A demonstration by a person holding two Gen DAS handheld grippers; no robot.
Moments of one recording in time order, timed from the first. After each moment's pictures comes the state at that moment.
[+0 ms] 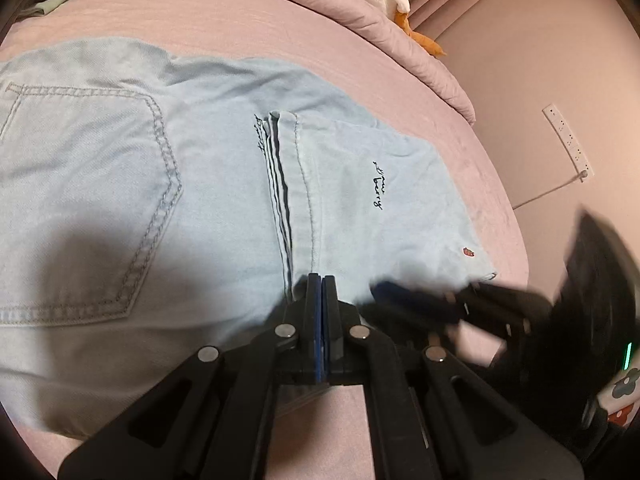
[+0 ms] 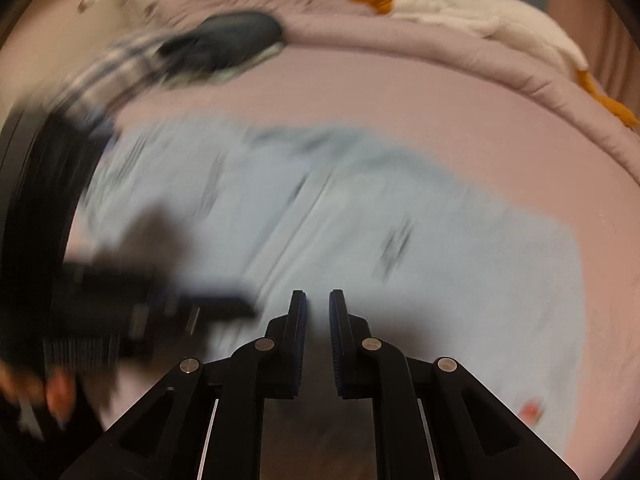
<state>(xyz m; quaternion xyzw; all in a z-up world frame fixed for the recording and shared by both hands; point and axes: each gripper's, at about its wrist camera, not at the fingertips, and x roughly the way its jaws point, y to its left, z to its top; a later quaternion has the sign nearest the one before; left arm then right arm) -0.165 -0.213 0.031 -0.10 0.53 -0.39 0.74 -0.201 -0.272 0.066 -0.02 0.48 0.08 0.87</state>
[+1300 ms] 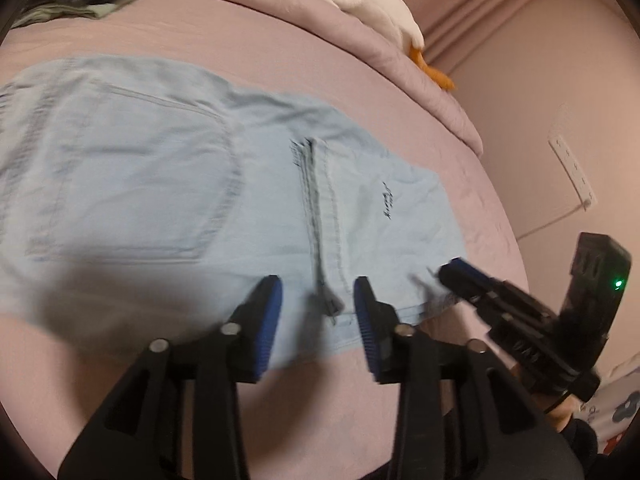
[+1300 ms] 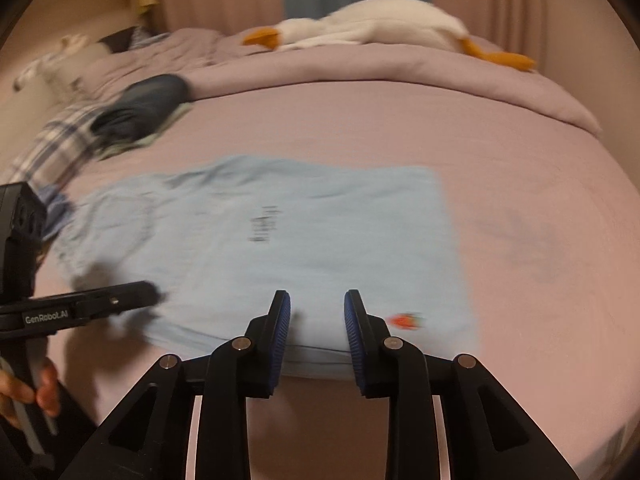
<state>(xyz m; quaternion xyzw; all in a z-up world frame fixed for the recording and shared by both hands) -0.181 -0.170 0.052 -0.14 0.50 -0.35 0.78 -0.225 -0.322 0.088 0.08 0.42 -0.05 0.90</state>
